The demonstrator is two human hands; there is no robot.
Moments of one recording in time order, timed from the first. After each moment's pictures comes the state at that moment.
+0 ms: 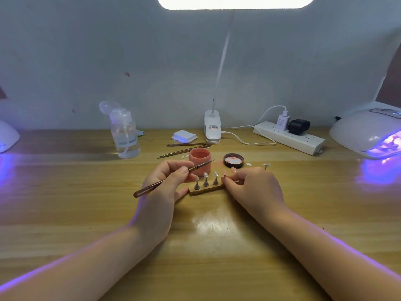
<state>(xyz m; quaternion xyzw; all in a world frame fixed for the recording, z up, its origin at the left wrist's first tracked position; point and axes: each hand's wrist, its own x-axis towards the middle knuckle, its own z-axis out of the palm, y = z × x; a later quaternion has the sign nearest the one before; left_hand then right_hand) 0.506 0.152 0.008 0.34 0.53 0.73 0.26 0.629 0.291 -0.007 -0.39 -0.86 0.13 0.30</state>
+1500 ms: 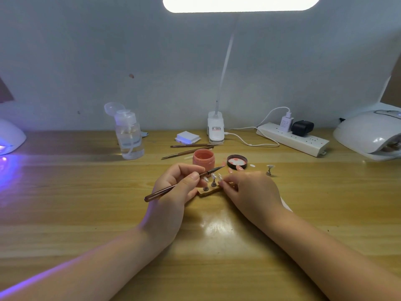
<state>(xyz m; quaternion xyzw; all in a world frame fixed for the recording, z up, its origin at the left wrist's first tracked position) 0.511 0.151 0.006 0.37 0.51 0.72 0.29 0.623 0.287 -0.008 -0.31 -0.91 0.04 0.26</state>
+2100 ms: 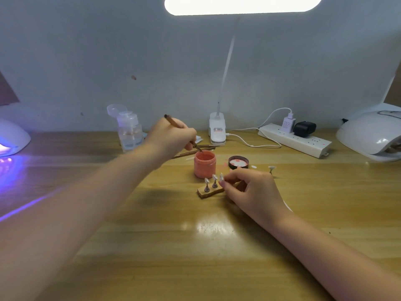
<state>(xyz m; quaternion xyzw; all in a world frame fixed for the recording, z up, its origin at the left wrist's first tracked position) 0.445 0.211 0.080 0.42 0.76 0.48 0.12 0.631 0.281 -0.004 -0.21 -0.87 0.20 0.39</state>
